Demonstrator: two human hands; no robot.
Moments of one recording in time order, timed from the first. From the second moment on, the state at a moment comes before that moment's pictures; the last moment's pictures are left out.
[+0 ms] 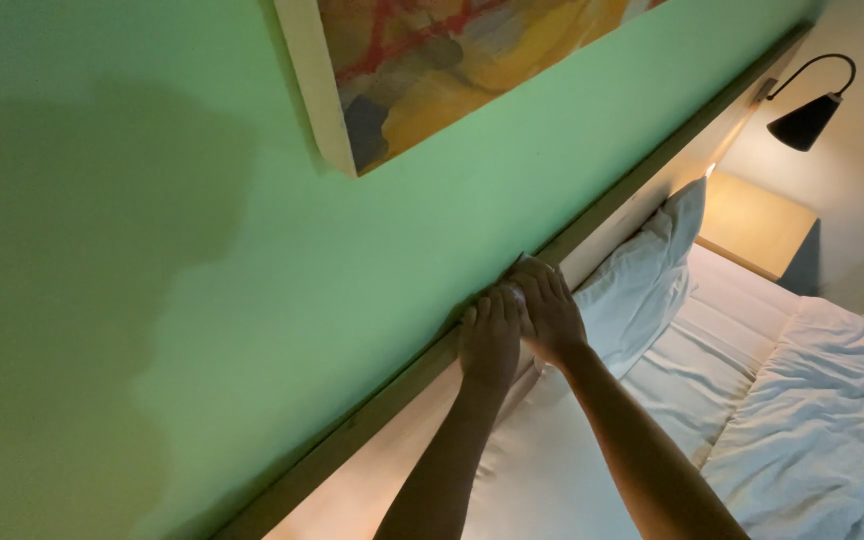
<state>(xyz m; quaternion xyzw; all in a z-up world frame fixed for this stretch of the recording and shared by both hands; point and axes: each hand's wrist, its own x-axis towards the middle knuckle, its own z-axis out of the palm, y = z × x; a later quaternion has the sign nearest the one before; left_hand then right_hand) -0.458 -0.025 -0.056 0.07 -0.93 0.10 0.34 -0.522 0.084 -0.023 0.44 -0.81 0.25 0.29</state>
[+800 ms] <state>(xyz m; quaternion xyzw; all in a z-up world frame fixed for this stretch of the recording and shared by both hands) -0.287 -0.092 -0.038 0.10 -0.95 0.04 0.30 -0.384 0.012 -0.055 0.45 -0.82 0.19 0.29</state>
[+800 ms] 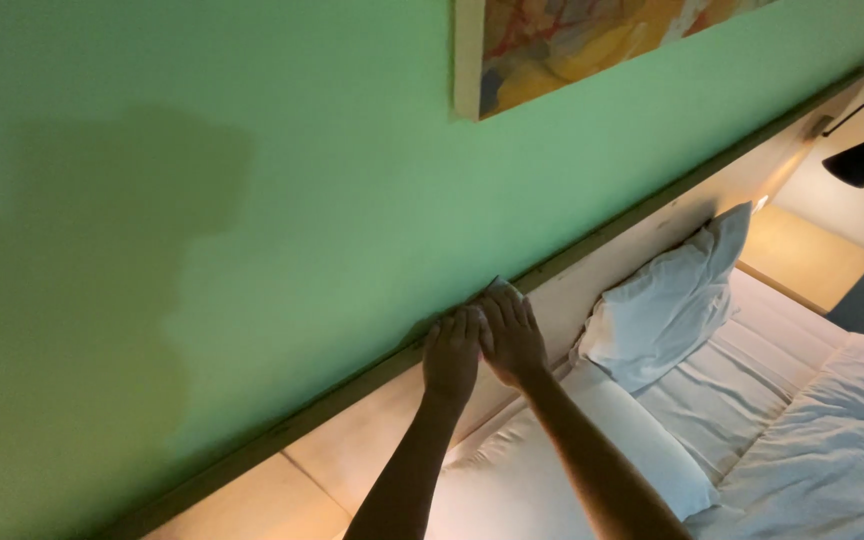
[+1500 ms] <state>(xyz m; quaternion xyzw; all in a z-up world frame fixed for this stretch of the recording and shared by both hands) -0.029 -0.188 -0.045 0.14 -0.90 0.00 0.41 -0.147 -0.088 -0.052 0.53 -0.75 0.30 0.26</state>
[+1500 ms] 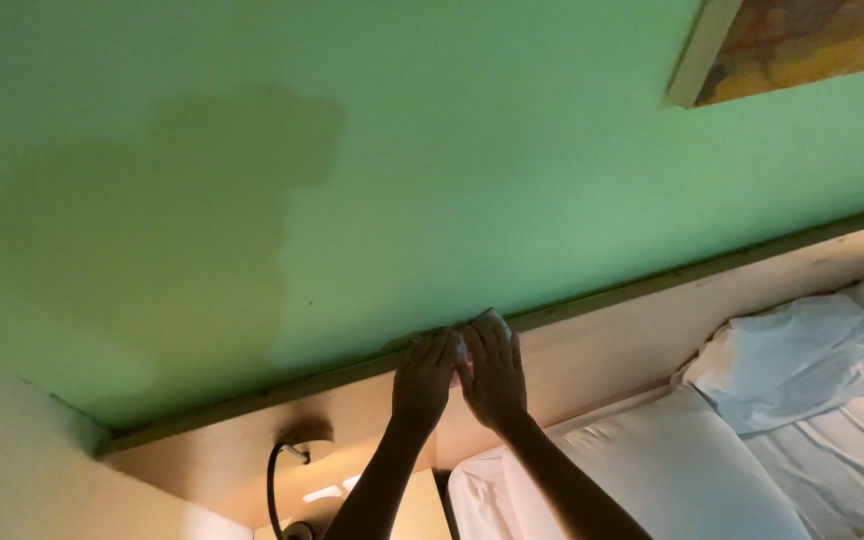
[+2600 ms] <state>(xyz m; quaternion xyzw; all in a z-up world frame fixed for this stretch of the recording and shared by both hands) 0.069 -0.112 -0.036 0.18 -0.87 0.02 0.46 -0.084 -0.007 -0.035 0.63 -0.66 0.29 0.29</state>
